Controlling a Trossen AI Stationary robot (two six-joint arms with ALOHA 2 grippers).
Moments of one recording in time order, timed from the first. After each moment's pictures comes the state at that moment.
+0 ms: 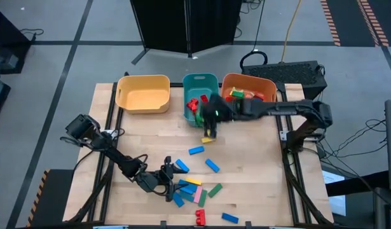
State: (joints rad) left arm -0.64 1.73 0.69 0.65 -0.62 -0.41; right arm -0.08 1.62 1.38 -0.55 0.17 -0.01
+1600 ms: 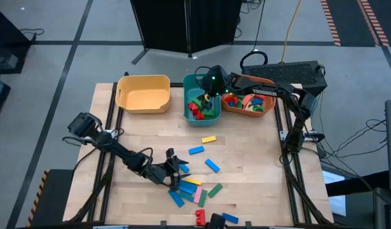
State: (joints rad) left arm -0.52 1.73 0.69 0.51 -0.57 -0.33; right arm -0.53 1.84 1.38 -0.27 -0.15 -0.15
